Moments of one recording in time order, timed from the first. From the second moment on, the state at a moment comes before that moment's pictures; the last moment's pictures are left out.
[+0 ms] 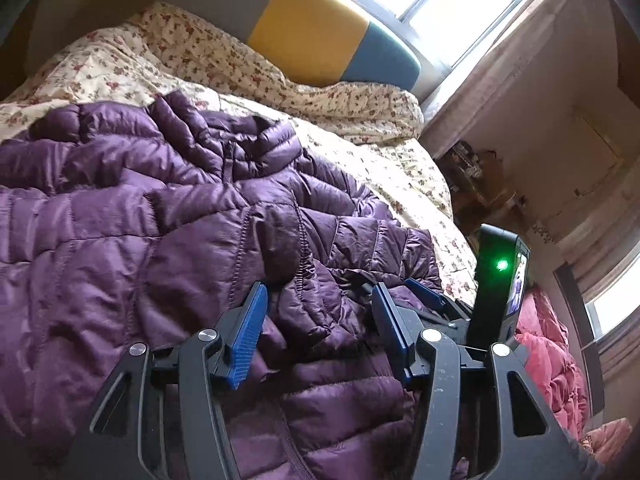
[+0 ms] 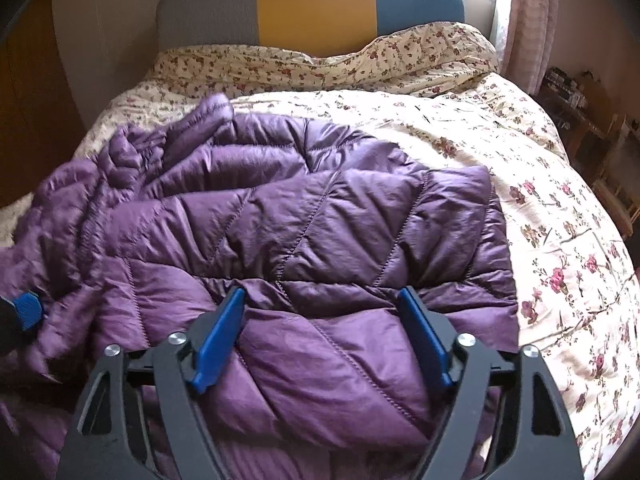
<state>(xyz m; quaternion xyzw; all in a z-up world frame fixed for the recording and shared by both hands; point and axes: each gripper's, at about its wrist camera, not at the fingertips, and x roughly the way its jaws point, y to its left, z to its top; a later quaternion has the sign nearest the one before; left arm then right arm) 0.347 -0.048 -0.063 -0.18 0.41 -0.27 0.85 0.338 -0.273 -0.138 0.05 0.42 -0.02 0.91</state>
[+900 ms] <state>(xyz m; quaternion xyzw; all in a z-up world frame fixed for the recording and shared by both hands) 0.315 0.108 -0.058 -0.22 0.37 -0.10 0.90 0.353 -0.219 -0.097 0.07 0.40 0.00 0.91</state>
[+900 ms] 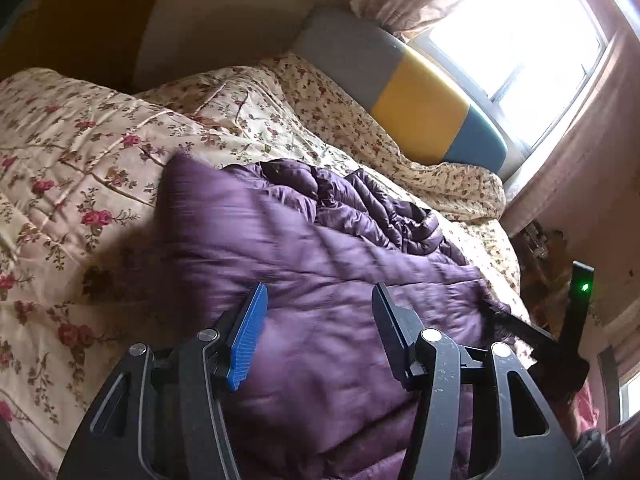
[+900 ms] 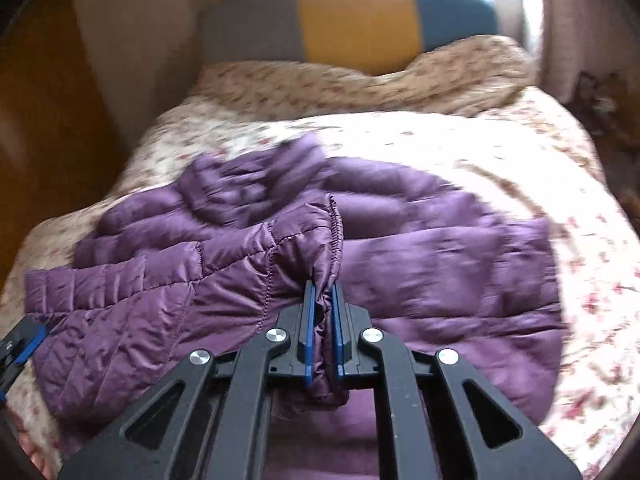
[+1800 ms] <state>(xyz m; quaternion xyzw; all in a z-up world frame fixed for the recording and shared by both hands) 0.352 0.062 -0.084 -0.10 0.40 -0.05 0.91 0.335 -0.285 -0.130 0.04 0.42 -0.11 0.90</state>
